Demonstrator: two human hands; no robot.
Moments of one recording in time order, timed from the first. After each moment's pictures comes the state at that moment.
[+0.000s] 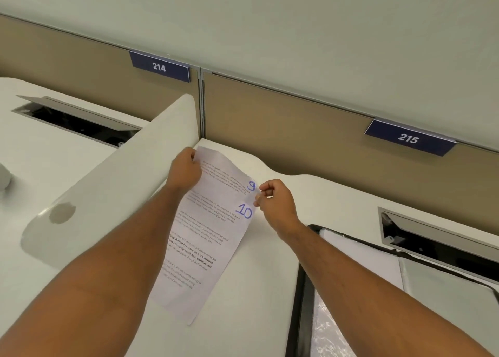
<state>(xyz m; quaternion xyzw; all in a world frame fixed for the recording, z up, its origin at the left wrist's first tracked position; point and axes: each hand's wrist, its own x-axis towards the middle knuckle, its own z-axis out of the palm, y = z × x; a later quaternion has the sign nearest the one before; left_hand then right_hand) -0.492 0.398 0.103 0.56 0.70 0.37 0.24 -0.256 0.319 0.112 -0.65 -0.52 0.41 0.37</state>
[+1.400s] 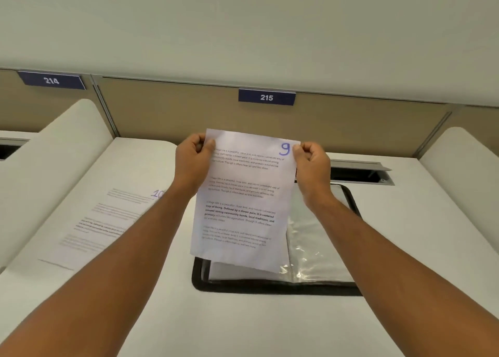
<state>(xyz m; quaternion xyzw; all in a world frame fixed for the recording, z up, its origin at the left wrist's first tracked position) -0.214 0.171 0.212 0.59 0.47 0.53 0.39 0.017 0.087 0.220 -0.63 -0.38 0.24 0.63</state>
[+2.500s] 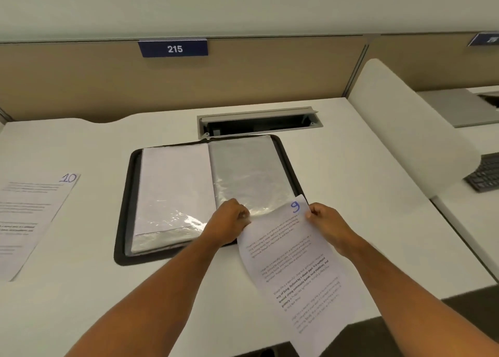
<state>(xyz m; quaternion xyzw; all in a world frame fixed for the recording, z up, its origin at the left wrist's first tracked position) -0.016 0.002 0.023 0.85 0.39 0.08 0.33 0.219 -0.160 0.069 -0.77 -0.30 0.43 0.37</state>
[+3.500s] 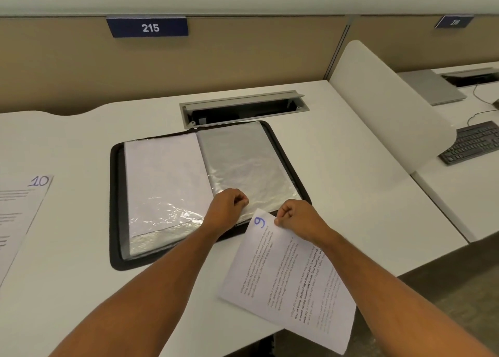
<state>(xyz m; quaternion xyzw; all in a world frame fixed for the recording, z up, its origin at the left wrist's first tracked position) -0.018 0.020 0.011 0.82 0.39 0.14 0.40 0.141 -0.136 0.073 -0.83 -0.36 0.35 0.23</state>
